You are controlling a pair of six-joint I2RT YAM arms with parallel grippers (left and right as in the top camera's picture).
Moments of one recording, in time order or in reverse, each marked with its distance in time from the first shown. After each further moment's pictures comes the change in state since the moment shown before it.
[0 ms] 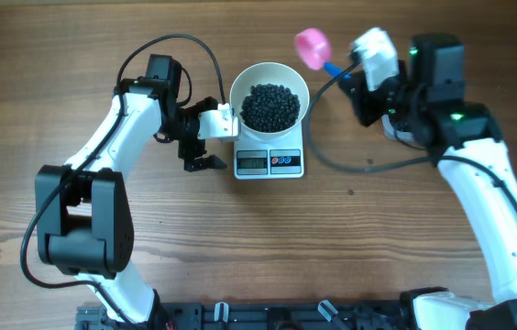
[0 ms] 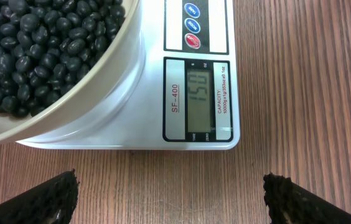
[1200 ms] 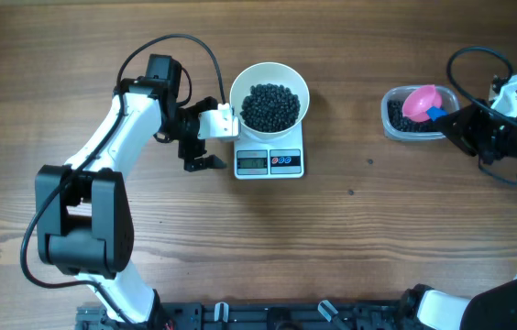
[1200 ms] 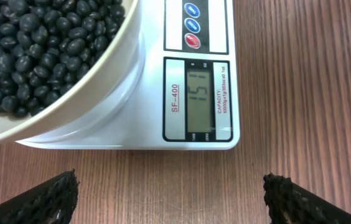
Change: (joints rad) left arm 0.000 0.000 0.000 0.000 0.000 0.000; right arm -0.563 0.011 0.012 -0.463 -0.187 0.527
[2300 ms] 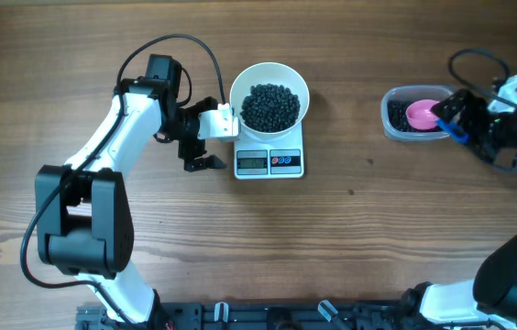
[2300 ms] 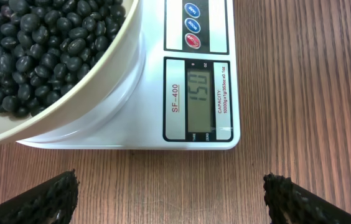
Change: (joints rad) left arm 0.000 0.000 0.000 0.000 0.000 0.000; right arm -0.039 0.188 -0.001 0.164 0.140 -0.027
